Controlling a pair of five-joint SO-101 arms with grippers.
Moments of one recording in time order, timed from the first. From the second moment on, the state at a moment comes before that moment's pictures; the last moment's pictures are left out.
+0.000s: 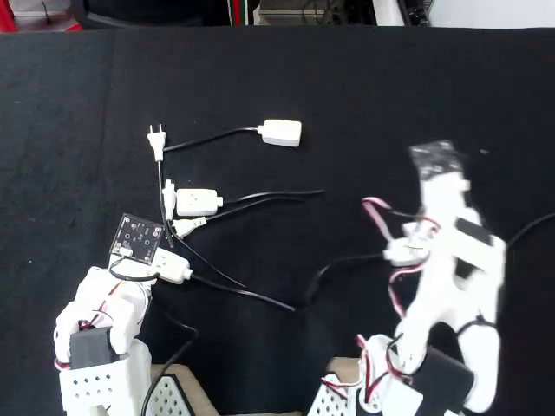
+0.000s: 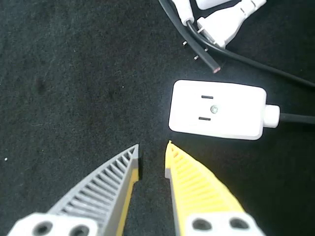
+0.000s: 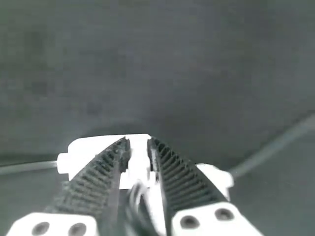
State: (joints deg) left arm -15.6 -104.2 92.4 73.2 -29.1; right arm 32.2 -20.7 54.4 37.3 40.7
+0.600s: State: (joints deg) left arm -15.6 -104.2 92.4 73.2 -29.1; right arm 44.0 -2.2 52.7 7.7 46.0
